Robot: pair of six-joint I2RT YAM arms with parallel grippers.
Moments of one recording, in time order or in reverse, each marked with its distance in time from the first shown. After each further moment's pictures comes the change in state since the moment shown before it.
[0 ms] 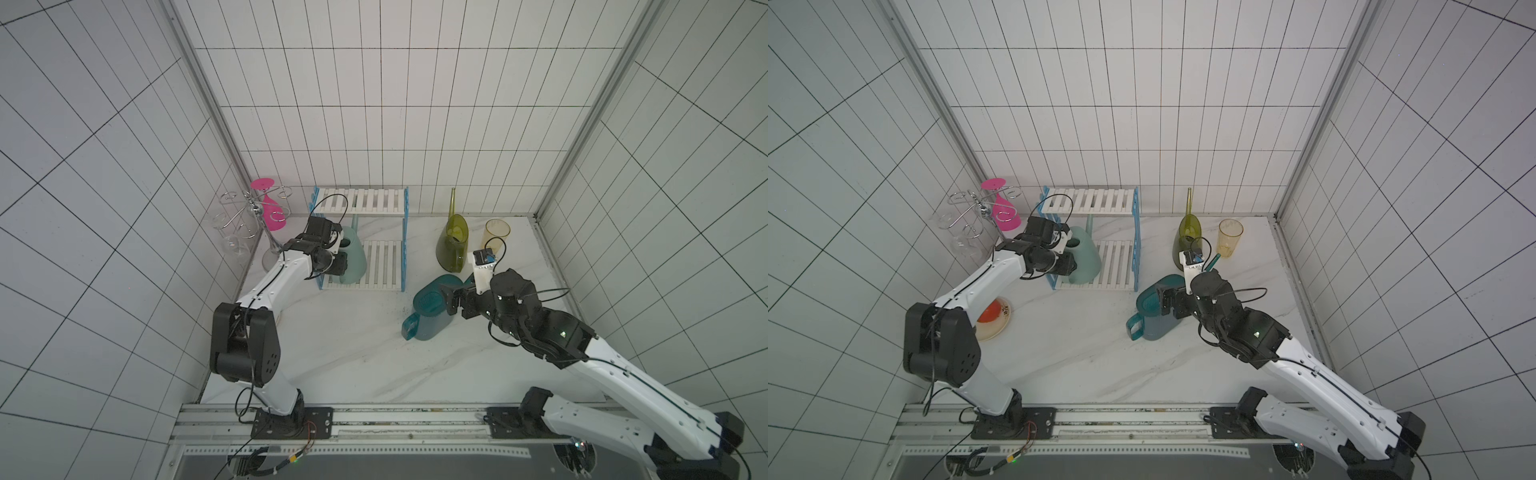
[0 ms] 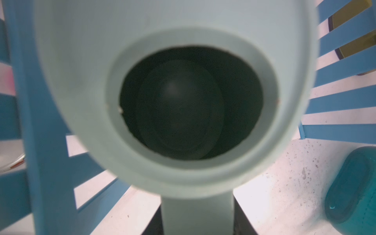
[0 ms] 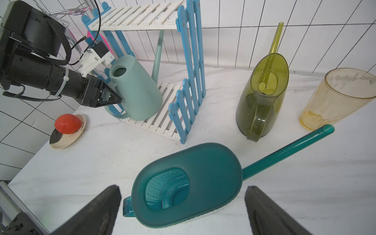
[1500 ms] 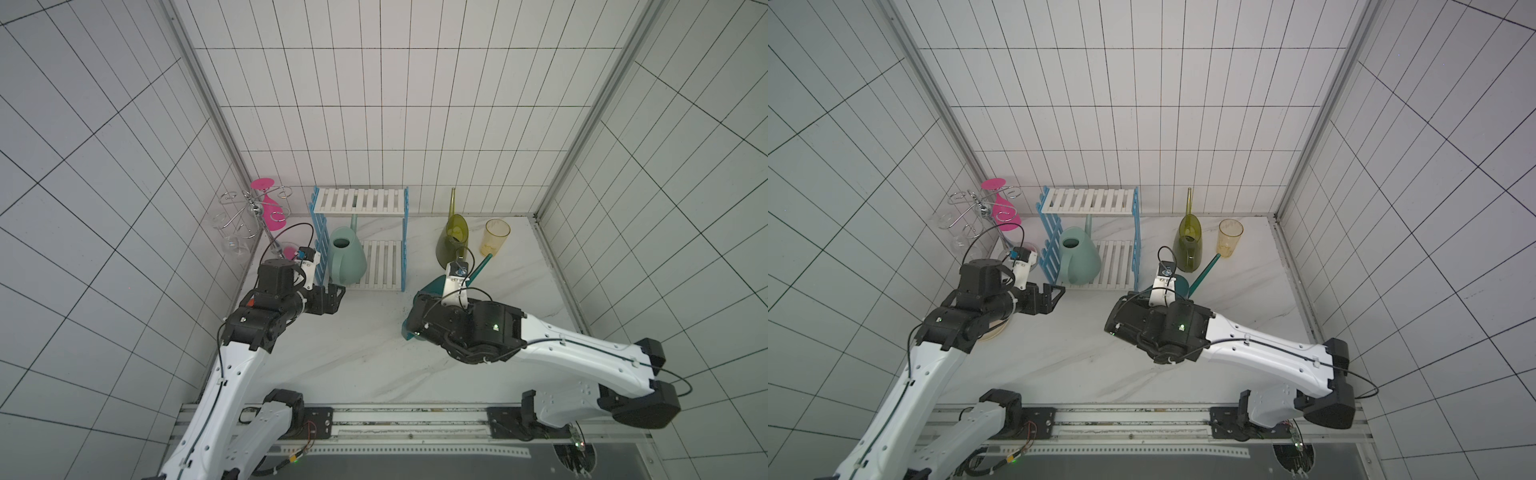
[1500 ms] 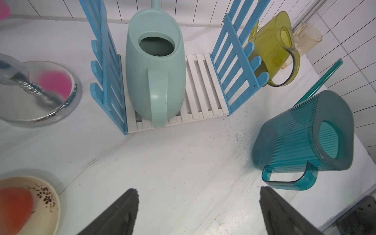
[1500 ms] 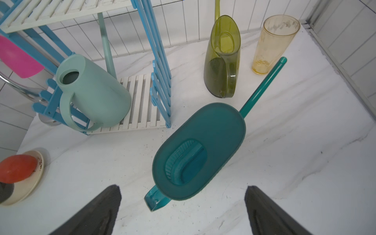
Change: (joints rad) left arm 0.016 -0.770 -0.345 -0.079 0.143 -0.084; right arm 0.462 0.513 0.526 -0.713 0.602 0.940
